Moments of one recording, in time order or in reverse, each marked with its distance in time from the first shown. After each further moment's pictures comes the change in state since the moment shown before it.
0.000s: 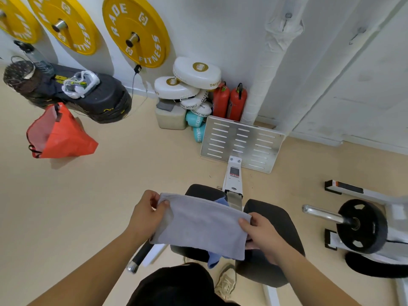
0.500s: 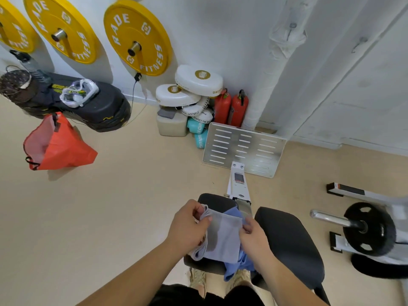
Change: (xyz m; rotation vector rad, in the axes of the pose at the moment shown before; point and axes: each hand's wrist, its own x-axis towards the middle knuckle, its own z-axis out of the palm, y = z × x) left_hand -0.004 0.027 0.019 0.053 -0.182 0.142; right_hand 0.019 -0.011 0.087 -0.138 0.297 -0.069
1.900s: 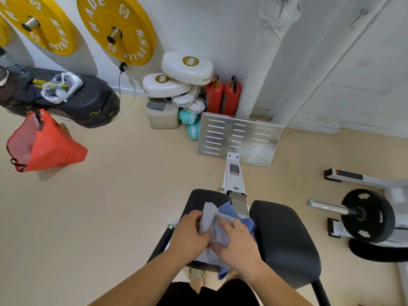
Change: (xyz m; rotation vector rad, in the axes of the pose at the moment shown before) left_hand 0.022 -0.021 0.053 0.205 -0.187 -0.060; right_hand 0.012 0.007 0.012 -0.704 -0.135 -0.363
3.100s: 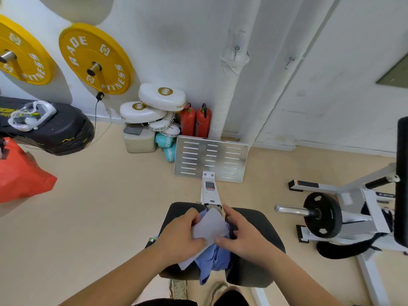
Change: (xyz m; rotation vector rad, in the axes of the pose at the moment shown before) left_hand -0.060 0.057 -0.037 0.221 -0.163 0.358; right_hand -0.095 0.015 -0.094 0.529 -0.002 -0.023
